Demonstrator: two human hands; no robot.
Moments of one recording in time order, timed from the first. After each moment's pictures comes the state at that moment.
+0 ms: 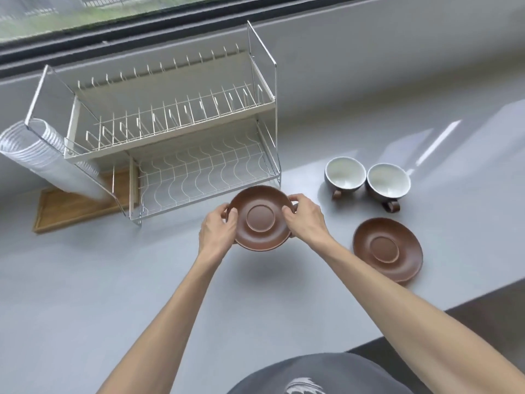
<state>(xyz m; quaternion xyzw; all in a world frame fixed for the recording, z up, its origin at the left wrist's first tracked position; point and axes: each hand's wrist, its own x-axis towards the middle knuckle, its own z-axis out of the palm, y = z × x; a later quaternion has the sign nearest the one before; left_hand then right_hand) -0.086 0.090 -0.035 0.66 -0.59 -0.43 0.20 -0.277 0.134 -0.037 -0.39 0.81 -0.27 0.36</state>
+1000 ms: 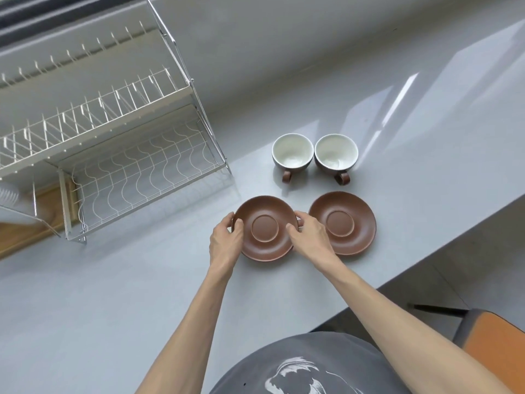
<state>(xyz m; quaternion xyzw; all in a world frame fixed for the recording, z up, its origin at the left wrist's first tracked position) -0.191 0.151 -0.063 0.66 -0.54 -0.51 0.14 -0.348 0.232 -0.081 -0.30 0.83 -0.28 0.38</state>
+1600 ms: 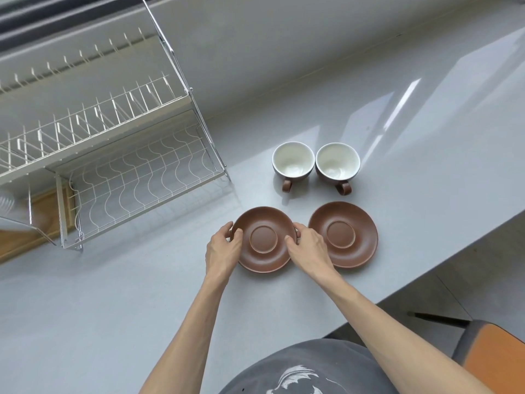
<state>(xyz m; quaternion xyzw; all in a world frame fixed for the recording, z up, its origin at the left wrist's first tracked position) -0.192 0.141 -0.063 0.67 -0.55 -0.49 0.09 -0.348 0.229 -0.085 -0.34 0.84 -0.23 0.35</state>
